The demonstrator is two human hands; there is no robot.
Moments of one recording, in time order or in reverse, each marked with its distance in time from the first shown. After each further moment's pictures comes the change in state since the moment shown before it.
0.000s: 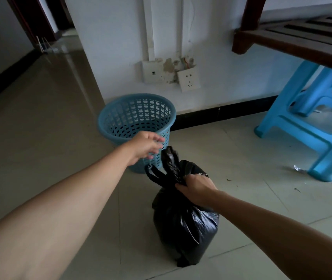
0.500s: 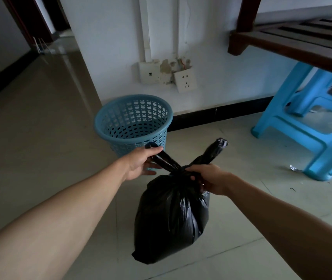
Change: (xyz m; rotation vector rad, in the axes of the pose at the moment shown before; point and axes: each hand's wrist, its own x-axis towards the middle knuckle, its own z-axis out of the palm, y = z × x) left_hand -0.003 -0.034 0.013 -0.295 -0.137 -0.131; right_hand 0.009 0.035 -0.030 1.273 -0.246 0.387
